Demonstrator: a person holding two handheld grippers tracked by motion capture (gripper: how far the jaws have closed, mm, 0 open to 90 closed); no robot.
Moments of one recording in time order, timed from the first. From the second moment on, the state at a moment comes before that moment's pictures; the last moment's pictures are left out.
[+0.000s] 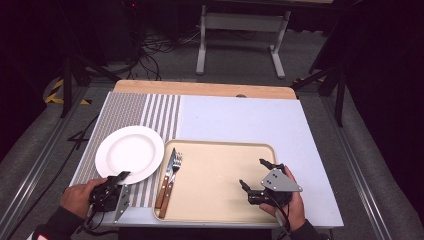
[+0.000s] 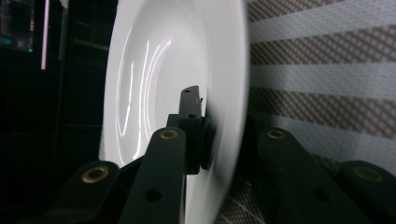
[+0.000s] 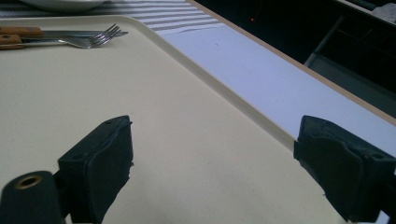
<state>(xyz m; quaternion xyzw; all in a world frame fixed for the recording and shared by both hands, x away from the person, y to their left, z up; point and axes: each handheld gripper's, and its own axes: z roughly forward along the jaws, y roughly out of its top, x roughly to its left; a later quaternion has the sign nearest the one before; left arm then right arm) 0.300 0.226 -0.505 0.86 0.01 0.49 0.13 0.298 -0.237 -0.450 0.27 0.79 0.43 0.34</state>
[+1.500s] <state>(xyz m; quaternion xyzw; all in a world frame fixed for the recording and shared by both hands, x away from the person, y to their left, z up) 0.316 0.198 -0.469 0.83 0.07 0.53 0.16 0.297 -0.246 -0.447 0.28 0.78 0.43 0.36</state>
